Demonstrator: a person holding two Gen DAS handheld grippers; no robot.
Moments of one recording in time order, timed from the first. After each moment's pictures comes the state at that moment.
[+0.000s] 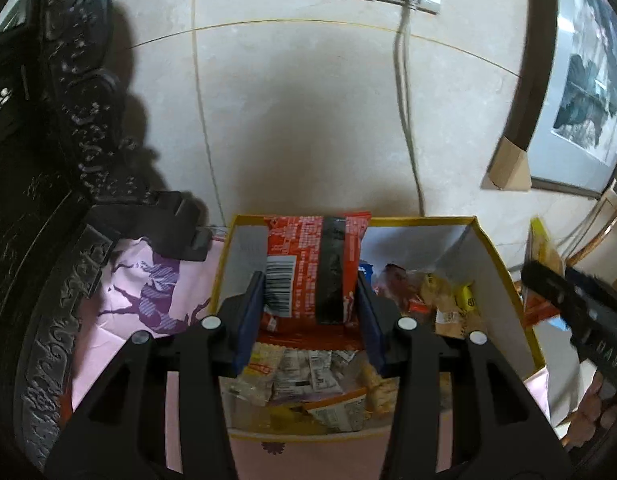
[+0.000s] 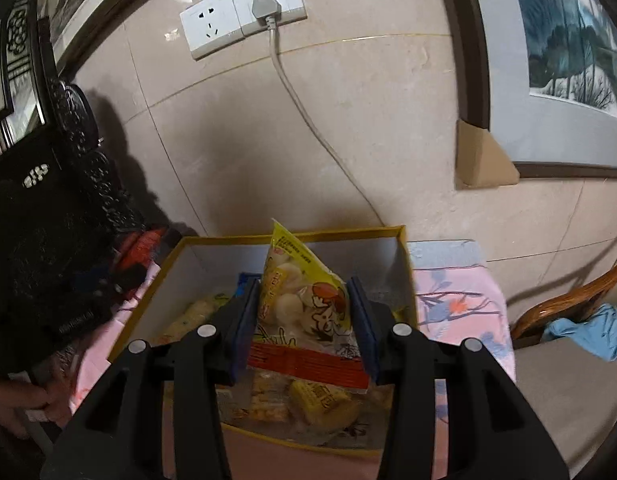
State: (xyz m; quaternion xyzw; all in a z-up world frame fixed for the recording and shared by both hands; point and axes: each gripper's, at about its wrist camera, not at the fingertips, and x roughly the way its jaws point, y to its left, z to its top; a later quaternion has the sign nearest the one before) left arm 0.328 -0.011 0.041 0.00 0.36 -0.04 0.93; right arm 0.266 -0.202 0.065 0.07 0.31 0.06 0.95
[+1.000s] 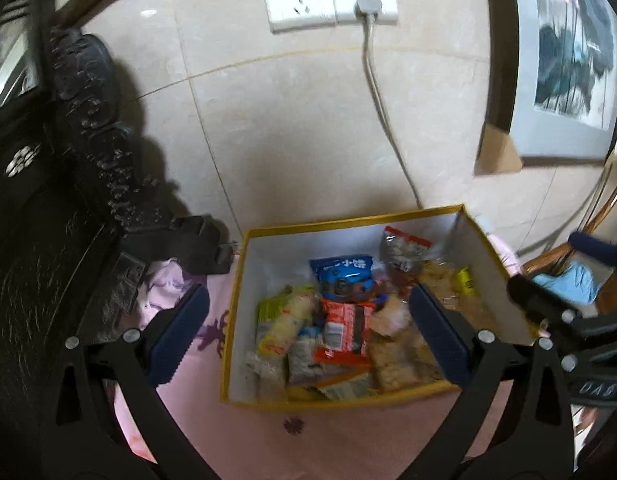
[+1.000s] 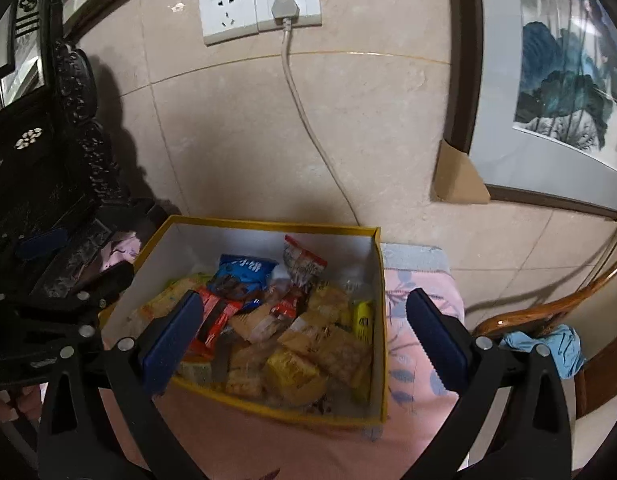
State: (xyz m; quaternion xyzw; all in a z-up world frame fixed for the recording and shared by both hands) left arm 0.272 -0.031 0.074 0.06 0.34 -0.01 0.94; right arm 0.234 -0.187 0.084 0.00 0.34 0.03 0.94
